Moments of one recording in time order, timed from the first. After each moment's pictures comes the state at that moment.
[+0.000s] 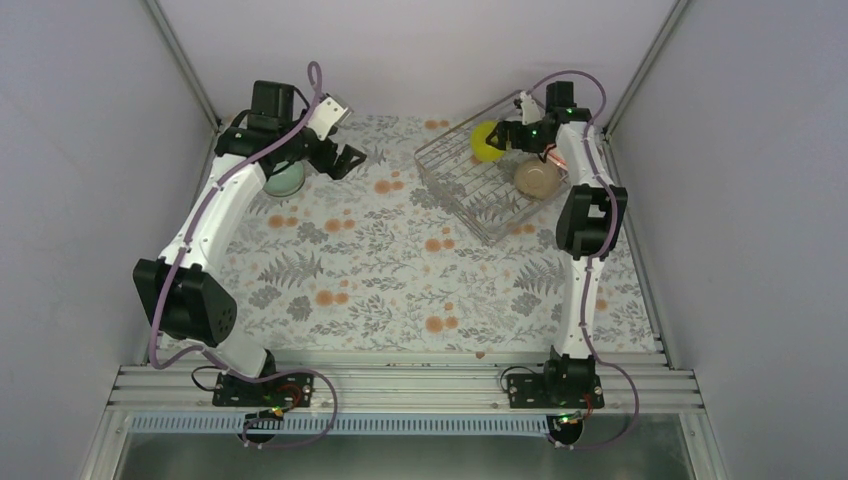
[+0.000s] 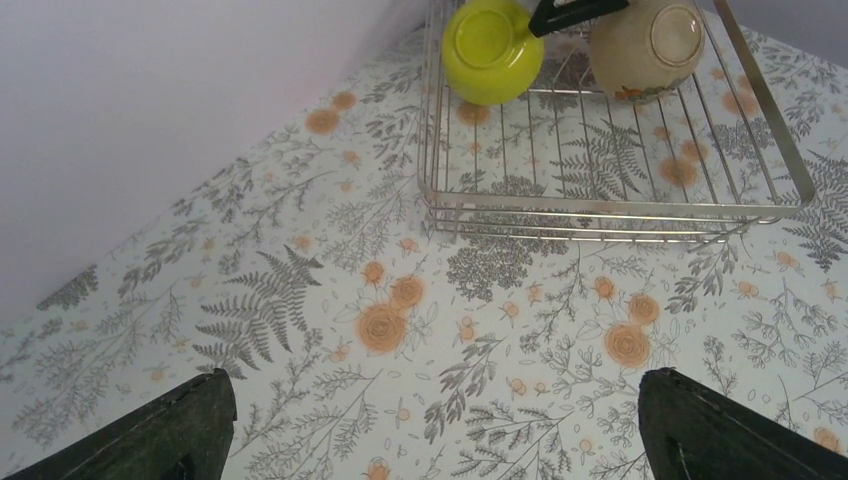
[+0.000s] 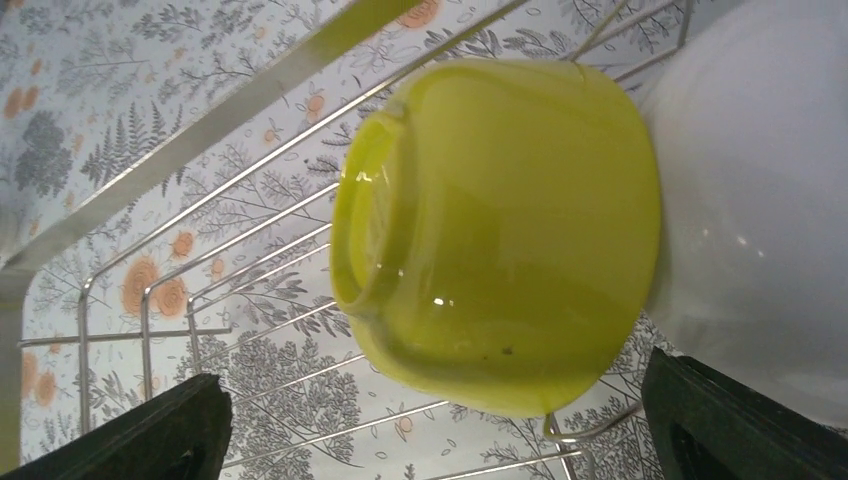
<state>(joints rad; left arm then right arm) -0.21 1.60 1.64 -0.73 0.50 0.38 -0.02 2.43 2.31 -0.89 -0.57 -0.08</state>
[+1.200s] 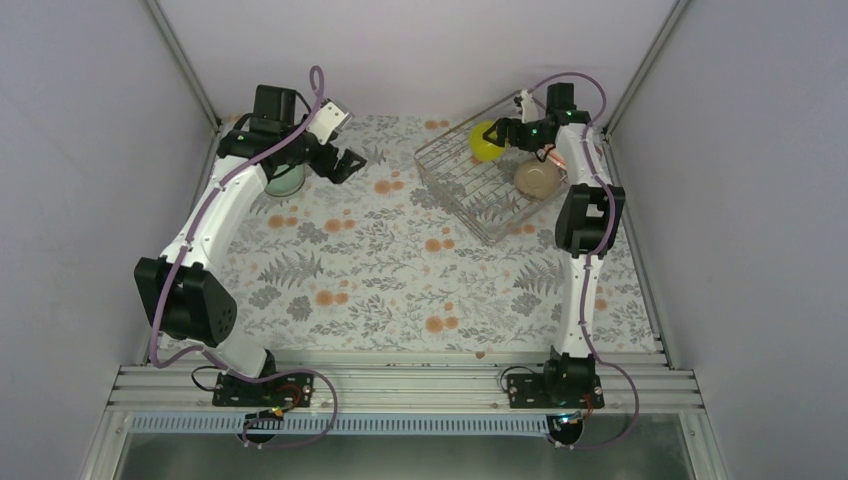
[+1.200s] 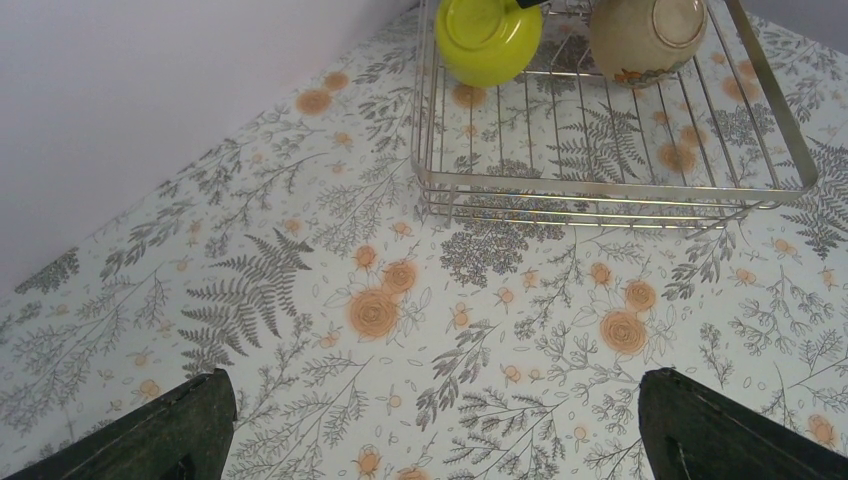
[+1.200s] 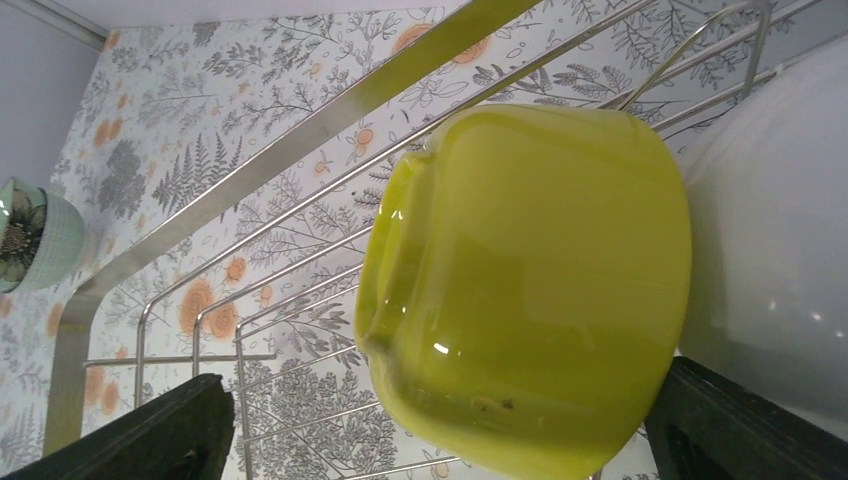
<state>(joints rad) -0.21 1.60 1.60 -0.73 0.50 0.38 -0.03 2.48 2.35 -0.83 -0.70 -0.04</state>
